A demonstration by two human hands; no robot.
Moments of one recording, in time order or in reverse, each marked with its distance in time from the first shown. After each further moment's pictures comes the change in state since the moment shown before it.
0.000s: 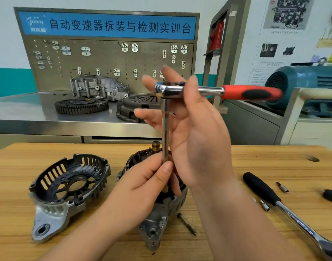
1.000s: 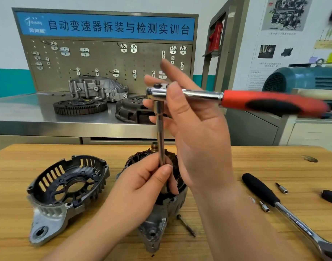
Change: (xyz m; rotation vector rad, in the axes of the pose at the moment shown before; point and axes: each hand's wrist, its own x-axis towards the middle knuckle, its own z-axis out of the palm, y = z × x) left_hand 0.001 0.000 0.001 0.084 0.077 0.009; right_hand 0.000 0.000 0.000 -0.269 -0.001 -0.179
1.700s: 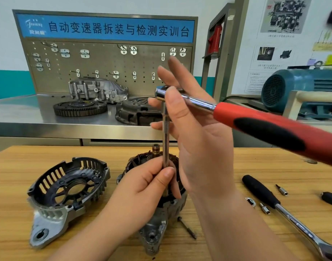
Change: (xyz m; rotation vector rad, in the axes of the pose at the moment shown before) left_hand 0.000 -0.001 -0.001 0.020 -0.008 -0.020; right_hand -0.003 -0.001 0.003 -0.092 0.001 -0.075
